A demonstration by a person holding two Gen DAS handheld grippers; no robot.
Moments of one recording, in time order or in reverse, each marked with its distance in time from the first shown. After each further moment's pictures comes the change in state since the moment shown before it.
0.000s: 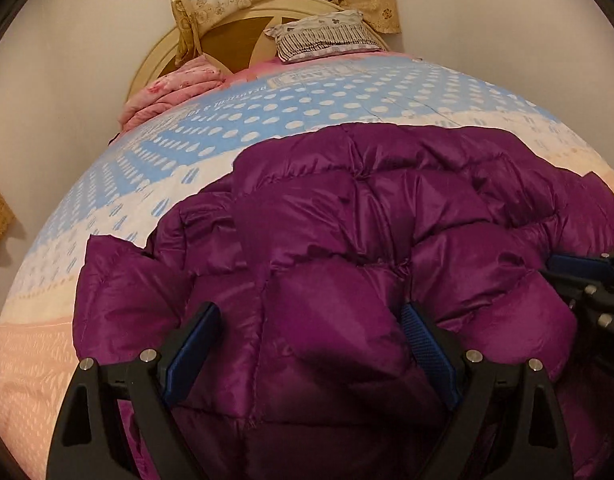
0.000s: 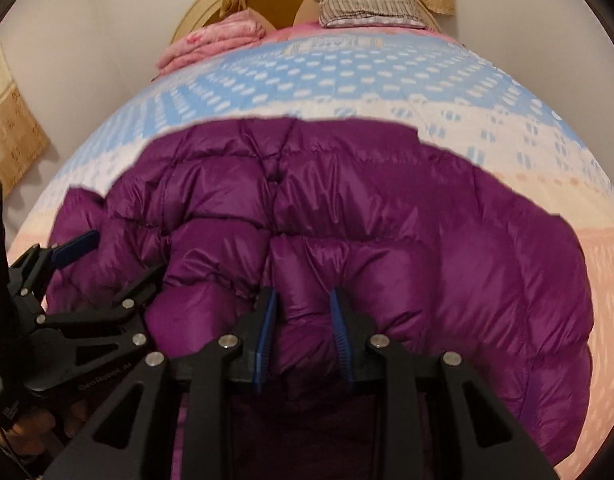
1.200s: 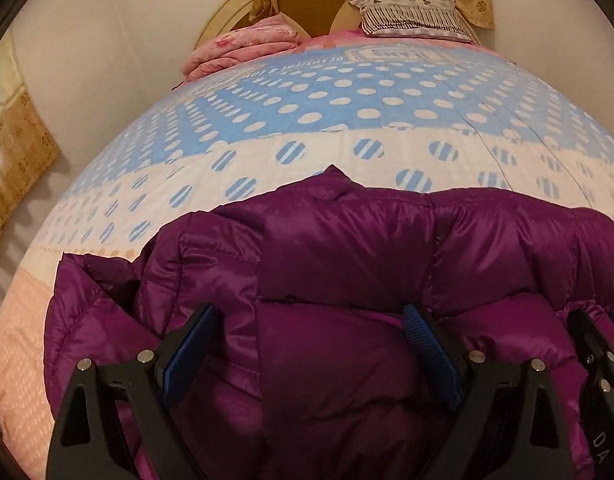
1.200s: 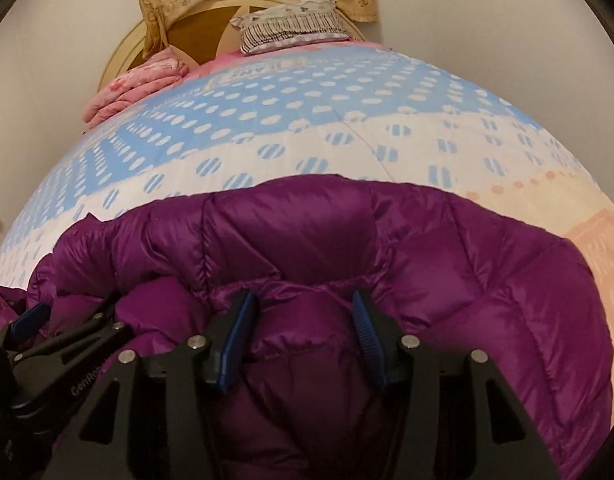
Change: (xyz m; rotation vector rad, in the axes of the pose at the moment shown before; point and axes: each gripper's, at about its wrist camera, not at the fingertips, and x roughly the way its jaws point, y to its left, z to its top) left arm 0.090 0.016 0.065 -0.220 0.124 0.218; right arm 0.035 -0.024 0.032 0.235 -0.114 -0.179
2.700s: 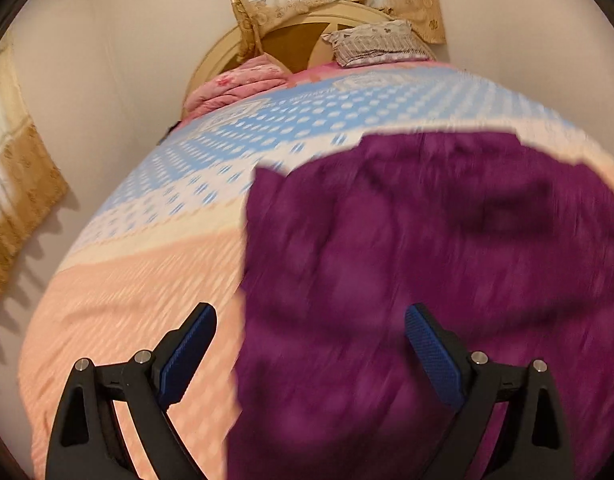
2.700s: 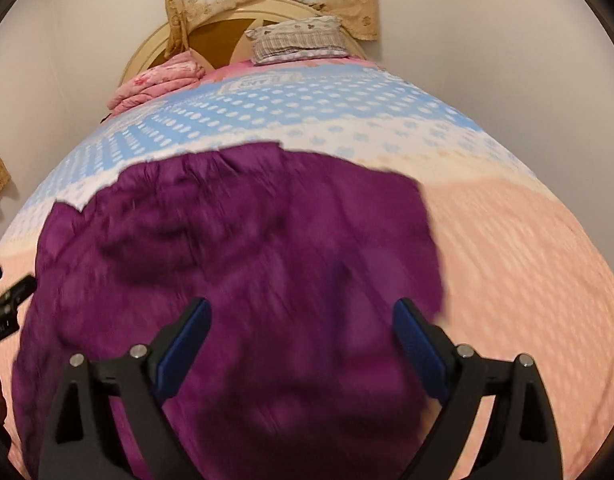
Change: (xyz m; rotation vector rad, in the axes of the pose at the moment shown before) left arm -0.163 0.125 -0.160 0.143 -0.139 -0.036; right arm -0.158 -0.067 -0.109 -0.066 -0.031 -0.022
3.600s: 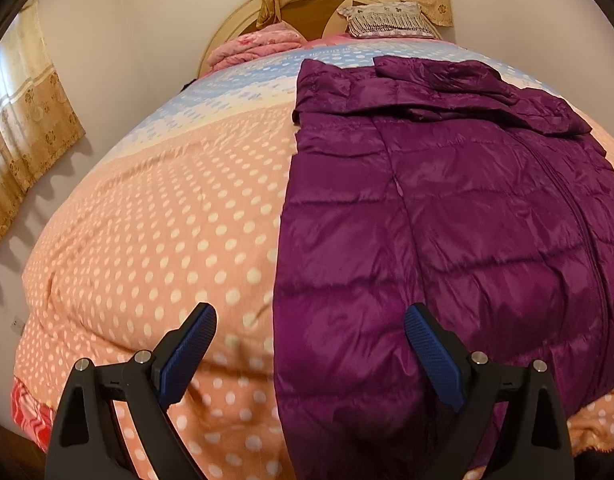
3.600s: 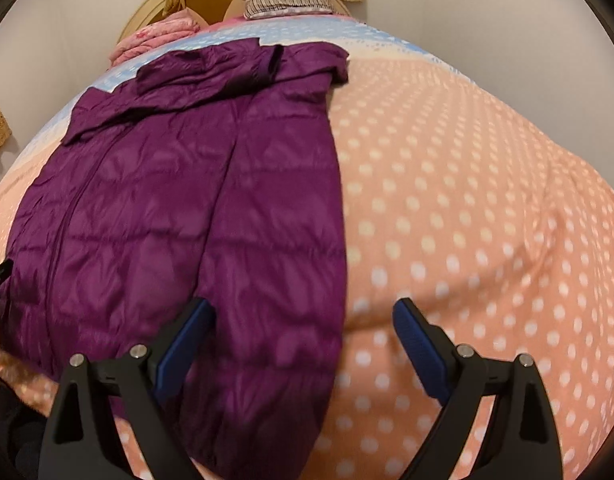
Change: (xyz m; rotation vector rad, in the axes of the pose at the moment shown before) left arm -0.091 0.040 -0.166 -0.082 0.097 -0.050; right arm -0.092 -0.028 -0.161 -0.041 0.150 -0.012
